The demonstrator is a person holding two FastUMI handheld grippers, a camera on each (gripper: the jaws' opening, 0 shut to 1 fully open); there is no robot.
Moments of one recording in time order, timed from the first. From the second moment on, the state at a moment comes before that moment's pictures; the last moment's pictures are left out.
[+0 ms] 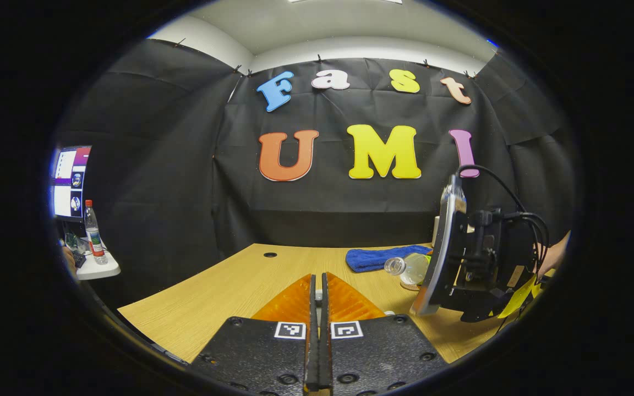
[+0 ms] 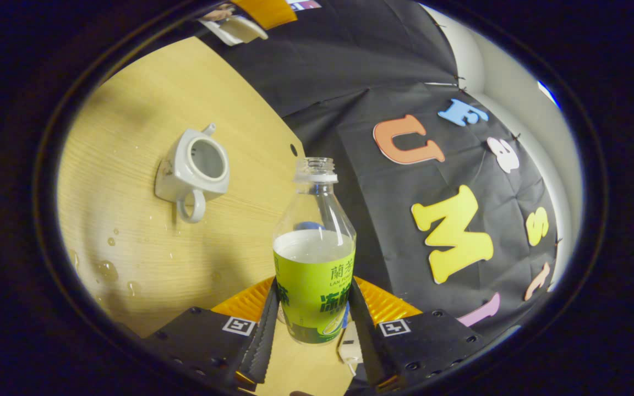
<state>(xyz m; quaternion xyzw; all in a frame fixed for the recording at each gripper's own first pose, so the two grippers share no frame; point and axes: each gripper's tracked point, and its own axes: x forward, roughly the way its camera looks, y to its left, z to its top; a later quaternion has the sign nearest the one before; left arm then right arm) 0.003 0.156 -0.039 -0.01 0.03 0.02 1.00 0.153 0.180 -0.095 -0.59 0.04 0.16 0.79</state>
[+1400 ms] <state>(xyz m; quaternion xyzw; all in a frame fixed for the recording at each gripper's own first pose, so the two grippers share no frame) -0.002 0.172 -0.039 -0.03 0.03 0.03 1.00 0.151 0.208 -0.063 -0.80 -0.11 0.13 0.58</state>
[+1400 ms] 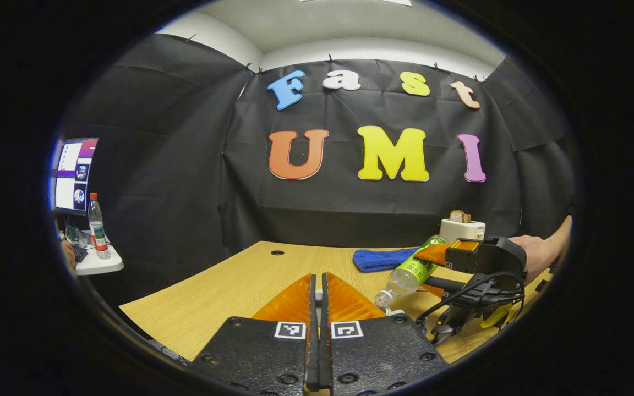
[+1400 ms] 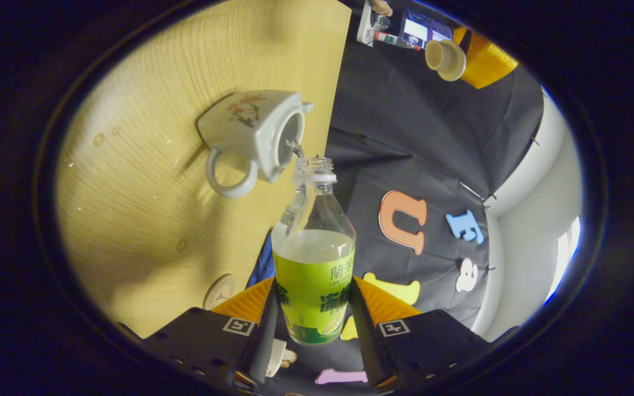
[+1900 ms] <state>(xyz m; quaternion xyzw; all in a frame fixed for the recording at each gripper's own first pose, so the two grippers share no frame) -0.003 0.170 -0.037 -0.03 0.03 0.03 1.00 0.150 0.211 -0.052 -0.82 -0.13 0.12 0.55</state>
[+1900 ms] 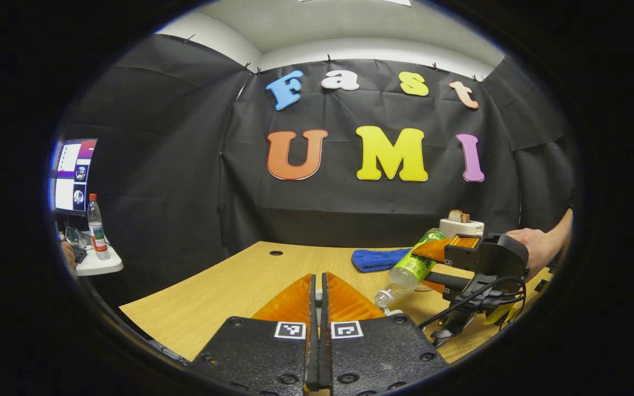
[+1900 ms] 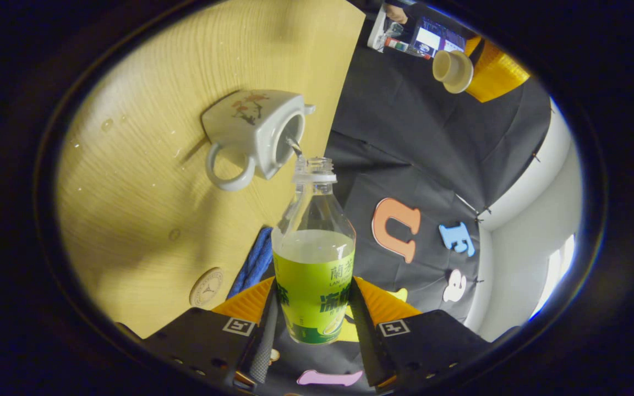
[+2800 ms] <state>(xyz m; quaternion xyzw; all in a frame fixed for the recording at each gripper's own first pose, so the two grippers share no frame) -0.002 0.170 -0.040 -0.03 0.03 0.03 1.00 0.143 0.226 -0.034 -0.85 -0.17 0.11 0.48</state>
